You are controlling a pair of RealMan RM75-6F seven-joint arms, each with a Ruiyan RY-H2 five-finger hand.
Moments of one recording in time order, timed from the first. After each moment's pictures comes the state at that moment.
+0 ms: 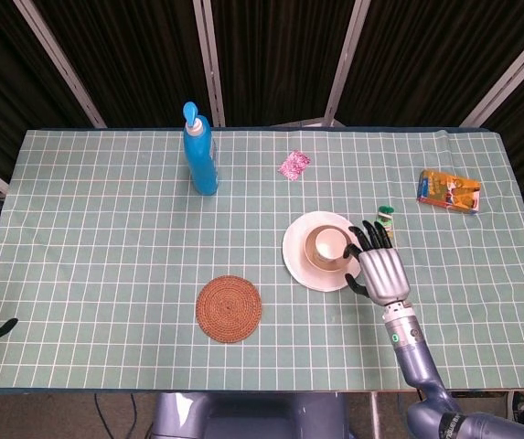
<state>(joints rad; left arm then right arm) -0.07 -1.04 -0.05 -1.69 1.40 1.44 0.07 0.45 -1.55 0.24 -1.55 -1.28 1.18 -0.43</state>
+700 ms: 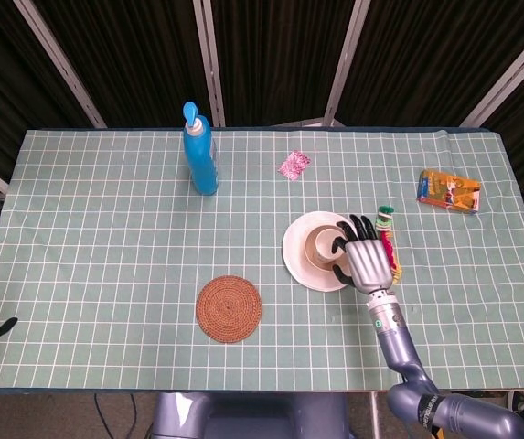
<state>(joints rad) -0.08 -1.04 -0.06 -1.69 1.39 1.44 0.05 0.53 -1.64 0.27 -1.43 -1.19 1.14 -0.42</state>
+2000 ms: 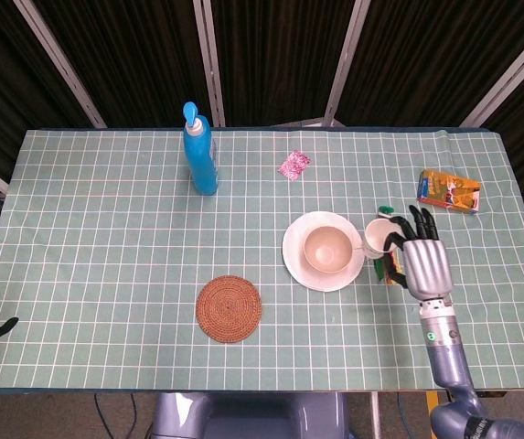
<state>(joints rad) -0.08 -1.04 -0.05 -1.70 1.40 1.44 0.07 0.39 -1.41 0.21 -1.57 -1.29 1.37 -0.27</state>
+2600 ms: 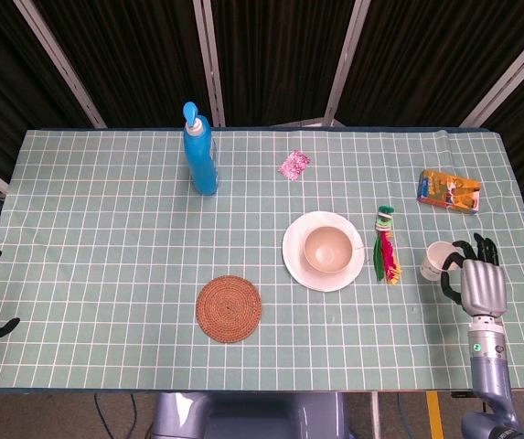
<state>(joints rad) -0.08 -1.04 -0.05 -1.71 1.40 1.44 0.09 0.29 -1.46 0.18 -1.26 -1.16 1.28 -0.10</state>
